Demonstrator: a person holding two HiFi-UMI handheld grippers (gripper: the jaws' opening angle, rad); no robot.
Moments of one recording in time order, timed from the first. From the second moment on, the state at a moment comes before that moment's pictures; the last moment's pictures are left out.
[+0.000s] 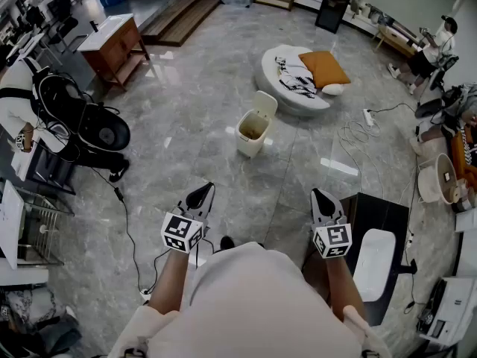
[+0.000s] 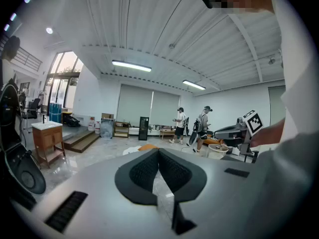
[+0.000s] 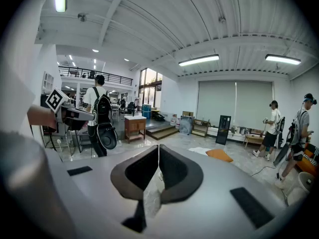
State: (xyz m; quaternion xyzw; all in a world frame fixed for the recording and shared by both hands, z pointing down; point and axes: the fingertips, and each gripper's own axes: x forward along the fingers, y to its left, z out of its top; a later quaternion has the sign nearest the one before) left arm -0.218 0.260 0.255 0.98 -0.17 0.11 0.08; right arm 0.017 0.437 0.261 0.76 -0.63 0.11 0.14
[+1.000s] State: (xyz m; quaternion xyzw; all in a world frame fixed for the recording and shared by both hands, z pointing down) left arm -0.228 0.243 0.260 0.98 -0.15 0.11 0.09; right arm 0.001 0.422 0.263 0.77 -0.62 0.11 0.15
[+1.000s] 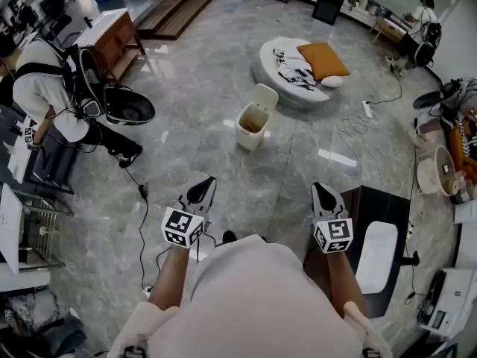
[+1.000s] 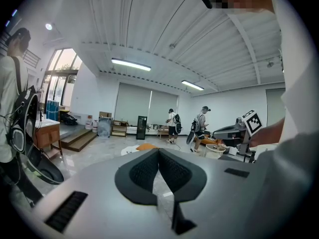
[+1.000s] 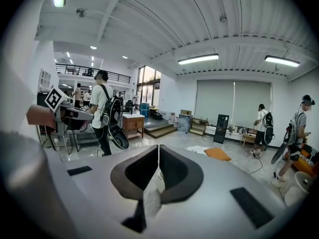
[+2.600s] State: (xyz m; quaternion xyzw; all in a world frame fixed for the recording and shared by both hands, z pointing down) left arm -0.206 0.192 0.285 0.98 -0.14 0.13 0.10; right arm 0.017 0.367 0.290 0.76 -0.61 0.14 0.15
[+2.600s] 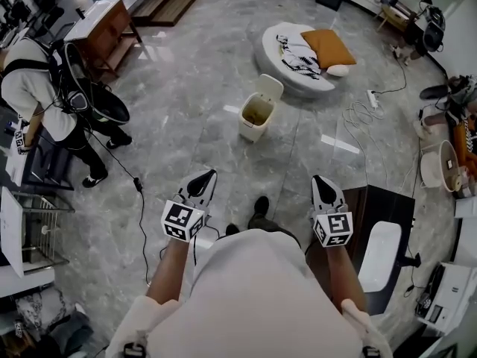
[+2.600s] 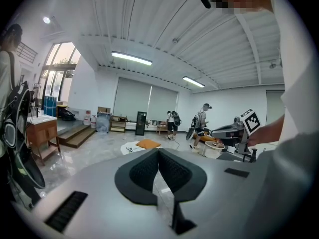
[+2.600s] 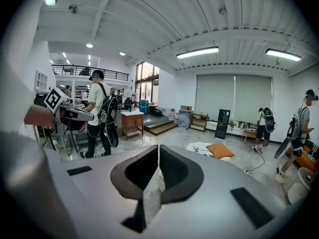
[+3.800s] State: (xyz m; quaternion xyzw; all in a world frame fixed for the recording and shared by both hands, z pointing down) left arm -0.061 0.149 0.295 0.96 -0.21 0.16 0.09; right arm 0.179 0.281 0.317 0.71 -0.68 0.14 0.14
